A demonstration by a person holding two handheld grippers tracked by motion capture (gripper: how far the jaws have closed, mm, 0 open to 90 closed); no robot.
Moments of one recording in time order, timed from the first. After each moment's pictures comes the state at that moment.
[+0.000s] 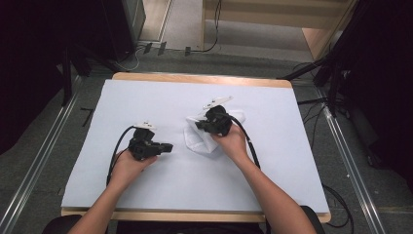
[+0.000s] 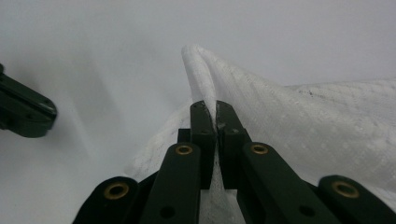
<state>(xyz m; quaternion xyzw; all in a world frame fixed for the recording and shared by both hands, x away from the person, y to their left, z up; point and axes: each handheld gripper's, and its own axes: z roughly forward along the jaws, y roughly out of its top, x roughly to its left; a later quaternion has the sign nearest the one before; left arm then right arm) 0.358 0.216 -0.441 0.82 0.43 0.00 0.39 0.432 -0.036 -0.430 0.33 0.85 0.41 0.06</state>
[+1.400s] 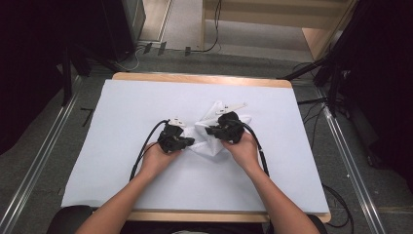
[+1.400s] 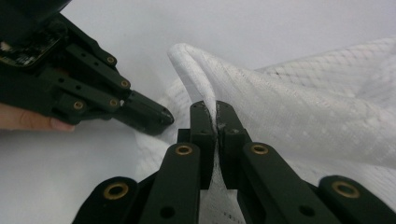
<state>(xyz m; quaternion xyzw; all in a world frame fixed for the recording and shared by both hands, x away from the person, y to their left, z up) 0.388 0.154 -0.467 0.84 0.39 0.05 0.37 0.404 -0.073 -0.424 0.35 0.84 0.41 0.06</state>
